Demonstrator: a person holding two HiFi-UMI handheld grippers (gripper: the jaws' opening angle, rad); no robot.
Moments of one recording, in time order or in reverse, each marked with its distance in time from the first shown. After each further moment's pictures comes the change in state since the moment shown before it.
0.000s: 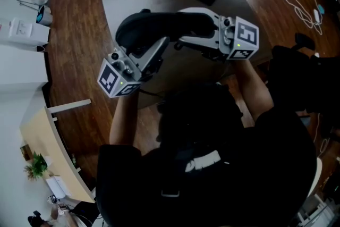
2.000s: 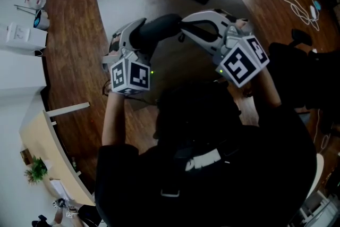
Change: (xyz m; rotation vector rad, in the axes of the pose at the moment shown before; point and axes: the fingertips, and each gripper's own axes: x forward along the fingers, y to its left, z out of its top) left arm -0.062 0.052 -0.124 0.829 1.161 0.149; right arm -0.016 0.003 -0.011 -0.893 0.798 -0.274
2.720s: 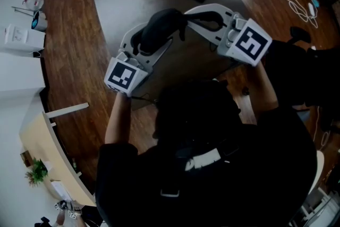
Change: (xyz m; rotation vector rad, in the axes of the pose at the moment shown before) left arm -0.009 -0.014 0.041 -0.568 -0.423 -0.183; right arm -0.008 -0.021 -0.015 0.532 -0.252 -0.007
